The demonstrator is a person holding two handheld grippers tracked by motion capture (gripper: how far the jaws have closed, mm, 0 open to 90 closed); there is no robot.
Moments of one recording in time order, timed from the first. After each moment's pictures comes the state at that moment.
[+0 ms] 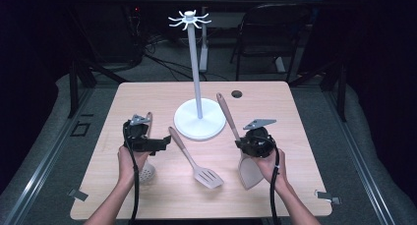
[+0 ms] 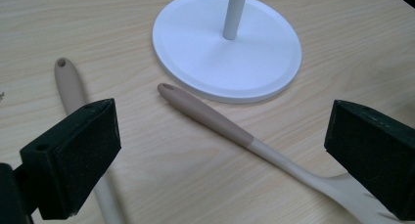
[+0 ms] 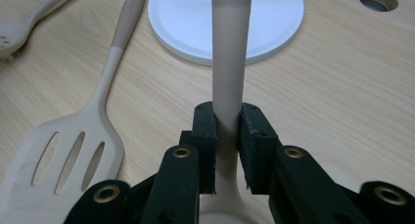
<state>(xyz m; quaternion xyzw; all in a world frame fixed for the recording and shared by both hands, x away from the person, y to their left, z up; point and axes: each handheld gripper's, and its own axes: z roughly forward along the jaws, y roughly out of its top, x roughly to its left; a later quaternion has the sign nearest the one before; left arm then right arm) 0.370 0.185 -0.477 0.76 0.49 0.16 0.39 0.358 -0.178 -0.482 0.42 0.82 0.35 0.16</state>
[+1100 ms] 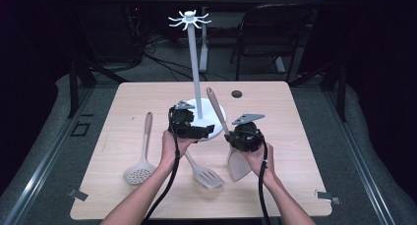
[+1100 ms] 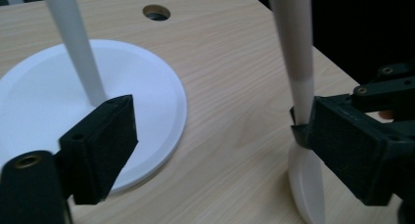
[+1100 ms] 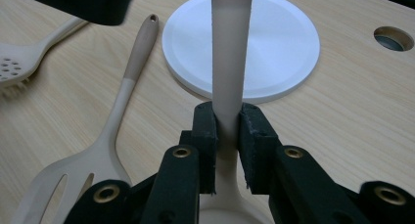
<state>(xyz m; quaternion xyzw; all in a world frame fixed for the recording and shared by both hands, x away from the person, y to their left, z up) 0.400 0.072 -0.458 0.78 0.42 0.09 0.45 0.371 -0.148 -0.480 0.40 0.82 0.37 0.17</state>
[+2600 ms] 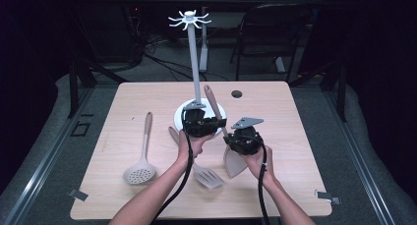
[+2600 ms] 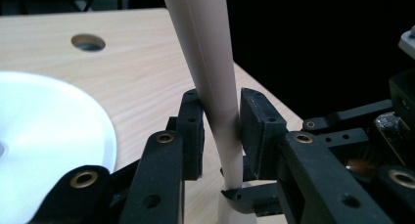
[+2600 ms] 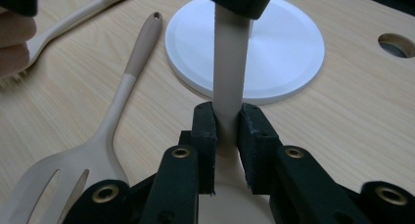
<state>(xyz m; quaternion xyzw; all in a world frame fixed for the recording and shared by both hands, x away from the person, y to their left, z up) 0.408 0.042 -0.468 0.75 0.38 0.03 0.55 0.367 -0.149 -0.489 0.38 0.82 0.38 0.18</state>
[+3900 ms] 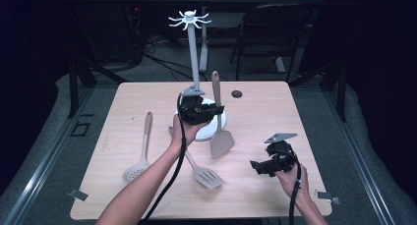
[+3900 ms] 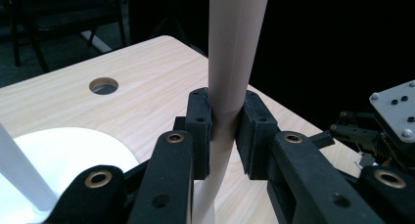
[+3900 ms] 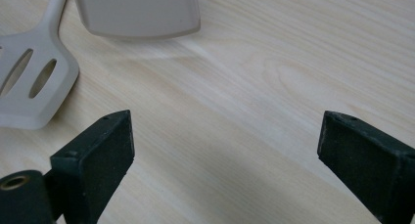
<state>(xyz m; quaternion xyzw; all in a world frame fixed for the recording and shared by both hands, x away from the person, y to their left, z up) 0.421 0.052 -0.419 0.78 0.31 0.08 0.53 0.329 -0.236 -0.508 0.46 0.82 0.30 0.14</state>
